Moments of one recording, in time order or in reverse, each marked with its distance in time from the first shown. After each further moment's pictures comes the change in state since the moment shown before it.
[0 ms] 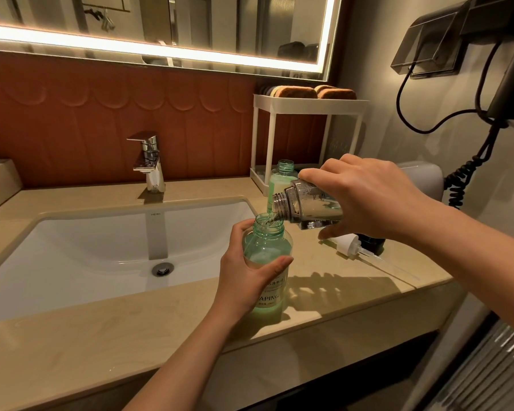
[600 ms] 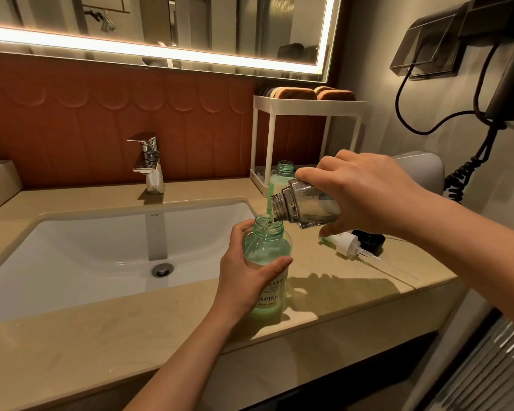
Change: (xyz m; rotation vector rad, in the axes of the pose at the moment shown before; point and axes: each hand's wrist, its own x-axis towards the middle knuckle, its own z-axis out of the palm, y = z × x) left_hand 0.001 0.001 0.000 -0.012 -0.004 -0.005; right_hand 0.004 0.000 -0.010 -0.056 -0.022 -0.036
